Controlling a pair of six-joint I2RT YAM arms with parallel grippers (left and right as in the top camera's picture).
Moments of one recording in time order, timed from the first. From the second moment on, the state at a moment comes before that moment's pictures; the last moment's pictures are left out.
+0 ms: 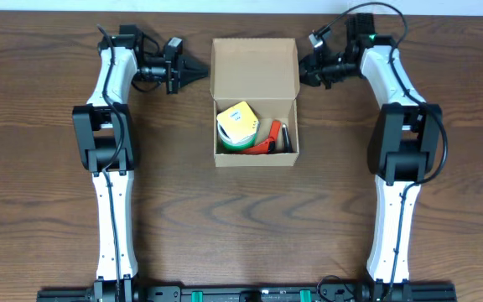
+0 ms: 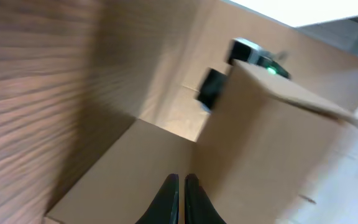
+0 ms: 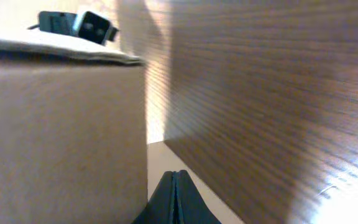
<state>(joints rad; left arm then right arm) 0.03 2.81 2.46 -1.21 1.40 -0.36 0.01 2.52 2.14 -0.93 -1.05 0.19</state>
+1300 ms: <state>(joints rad) -0.03 2.43 2.46 -1.66 1.12 -0.13 0.10 2.19 2.14 -1.18 -0.76 0.03</state>
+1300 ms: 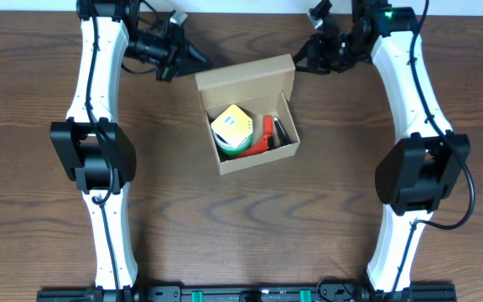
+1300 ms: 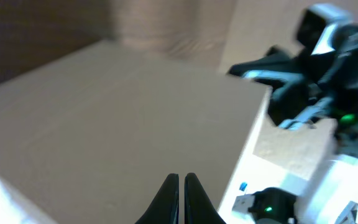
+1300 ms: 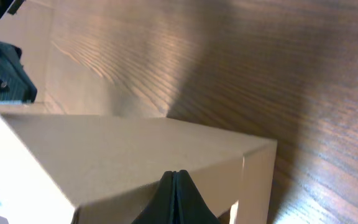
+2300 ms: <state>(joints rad) -0.05 2.21 2.46 -1.70 0.73 -0.09 0.26 2.01 2.14 -1.33 -0.39 -0.02</state>
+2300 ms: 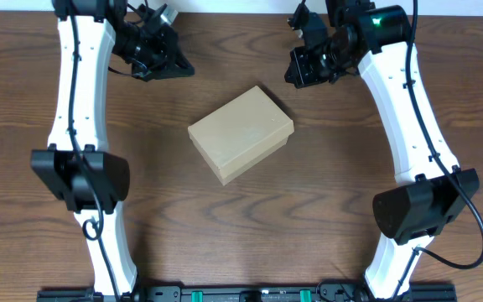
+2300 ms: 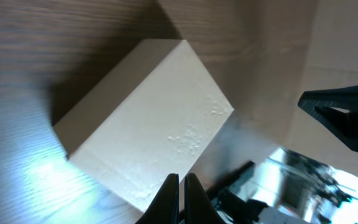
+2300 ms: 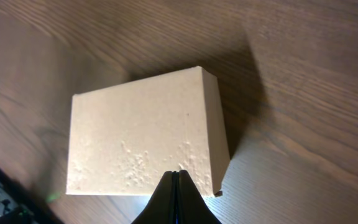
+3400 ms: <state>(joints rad) -0.41 1.91 1.81 -1.62 0.31 -0.28 0.35 2.01 1.94 -1.37 -0.22 -0.02</state>
